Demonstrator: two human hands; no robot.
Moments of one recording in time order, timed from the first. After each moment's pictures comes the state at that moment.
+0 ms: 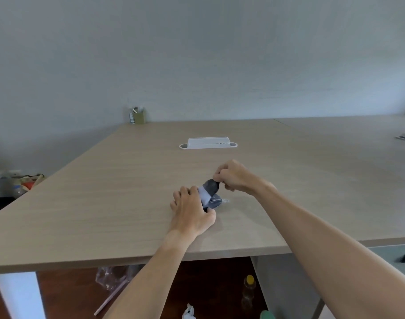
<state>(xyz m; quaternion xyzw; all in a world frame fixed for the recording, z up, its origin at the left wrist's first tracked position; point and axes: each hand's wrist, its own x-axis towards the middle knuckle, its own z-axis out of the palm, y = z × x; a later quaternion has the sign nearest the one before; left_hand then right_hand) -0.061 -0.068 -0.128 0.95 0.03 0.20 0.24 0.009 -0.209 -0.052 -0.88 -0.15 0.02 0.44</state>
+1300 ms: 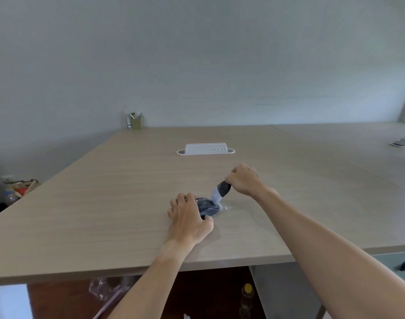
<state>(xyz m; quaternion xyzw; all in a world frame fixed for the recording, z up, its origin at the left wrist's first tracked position) -0.059 -0.066 -0.128 0.94 0.03 0.21 0.26 0.013 -0.224 -0.045 -0.94 -0.07 -0.09 0.33</state>
